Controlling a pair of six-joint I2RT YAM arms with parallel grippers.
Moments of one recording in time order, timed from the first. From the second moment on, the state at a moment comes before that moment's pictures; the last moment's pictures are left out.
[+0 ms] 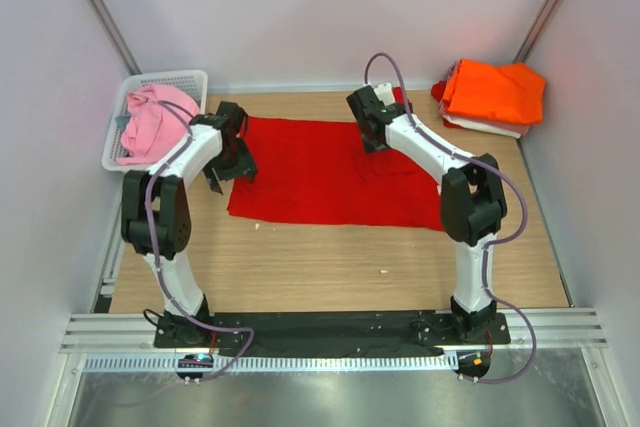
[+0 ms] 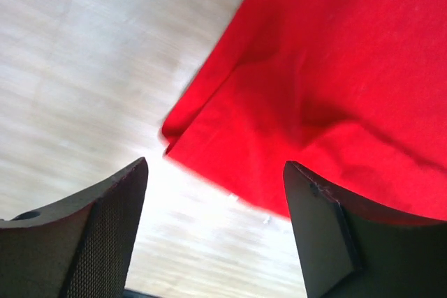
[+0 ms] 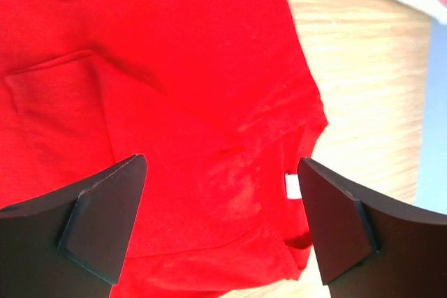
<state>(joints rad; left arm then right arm) -0.20 1.89 1.48 -0.96 -0.17 -0.66 0.49 2.04 1.76 -0.80 0.69 0.25</state>
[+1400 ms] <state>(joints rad) -0.18 1.50 0.92 -0.65 -0.16 -0.79 -0.02 1.34 0.66 -0.45 0.06 0.66</state>
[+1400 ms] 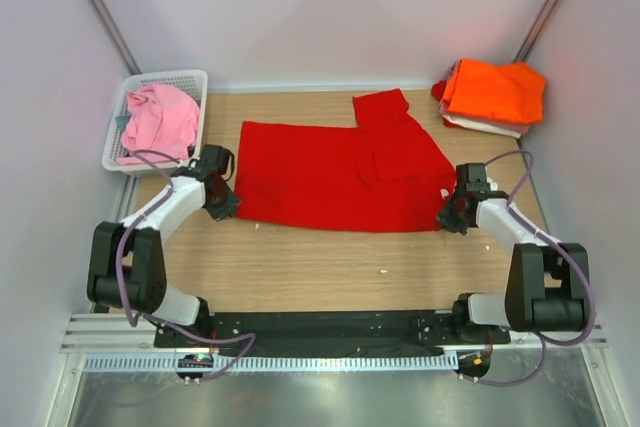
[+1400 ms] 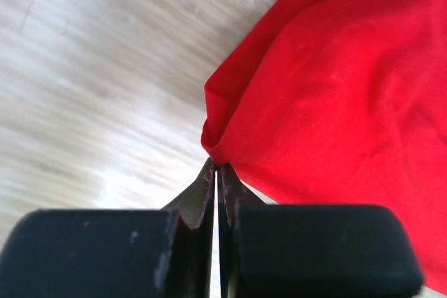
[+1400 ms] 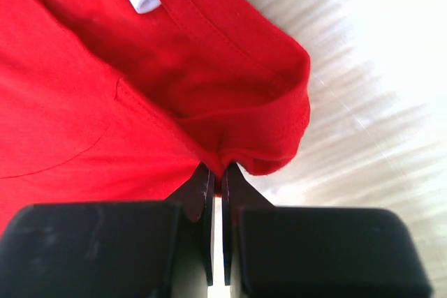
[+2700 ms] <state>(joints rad) -0.17 0.92 0.96 -1.04 -0.01 -0.50 0.45 1.93 1.40 -0.58 0.18 0.47</state>
